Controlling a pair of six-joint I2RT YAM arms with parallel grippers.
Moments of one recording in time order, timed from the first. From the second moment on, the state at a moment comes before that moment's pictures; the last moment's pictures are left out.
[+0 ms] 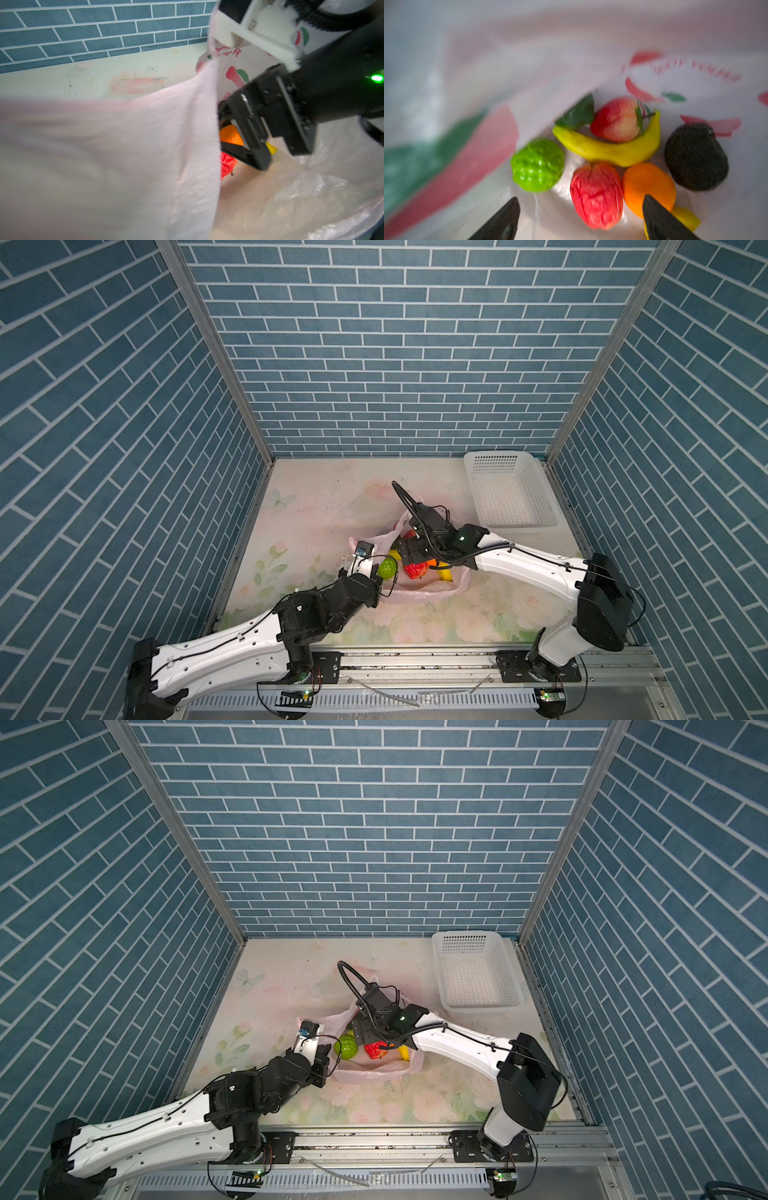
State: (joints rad) left arm -1.17 0.75 0.59 -0.44 -0.59 -0.50; right arm 0.98 1.62 1.22 -0.51 0.14 0.53
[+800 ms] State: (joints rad) left arm -1.20 0.79 0.52 -0.28 -0.56 -0.52; right arm 1.03 1.36 1.14 -0.71 0.13 0.52
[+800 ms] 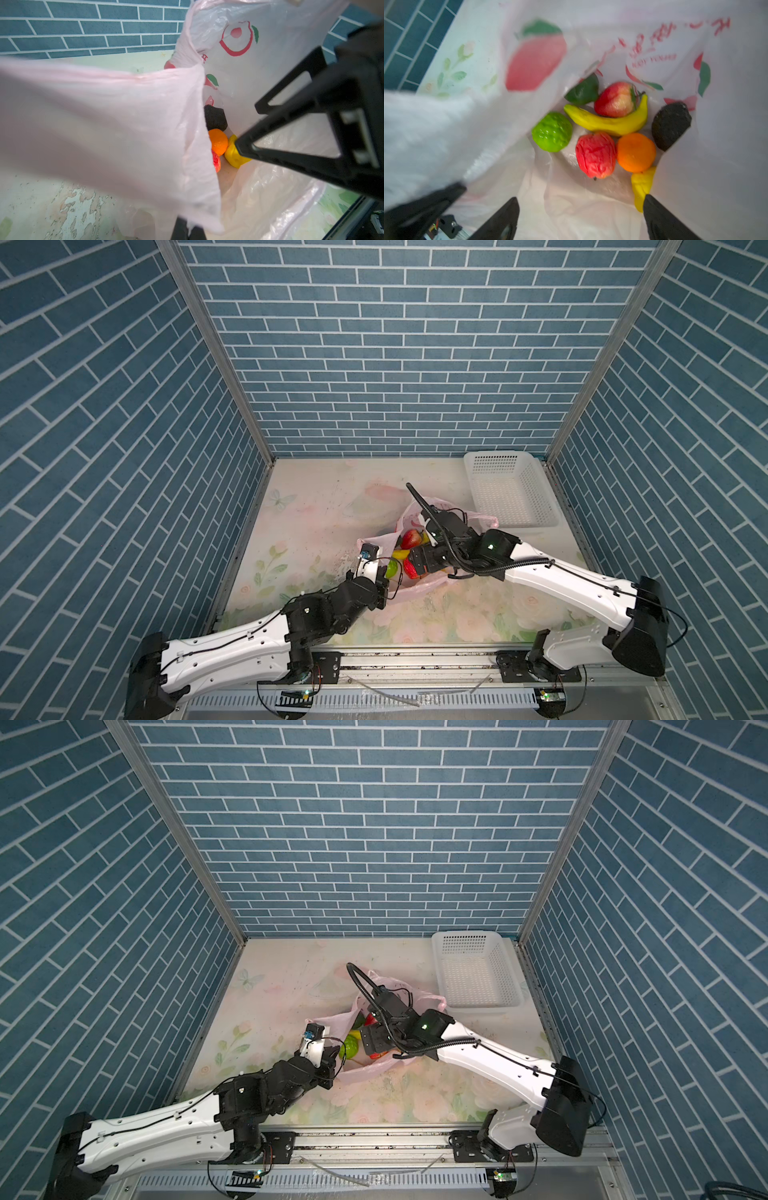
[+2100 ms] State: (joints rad) left arm -1.39 0.72 0.54 -0.47 -0.76 -0.61; right arm 1.18 1.54 1.08 -0.64 0.14 0.63
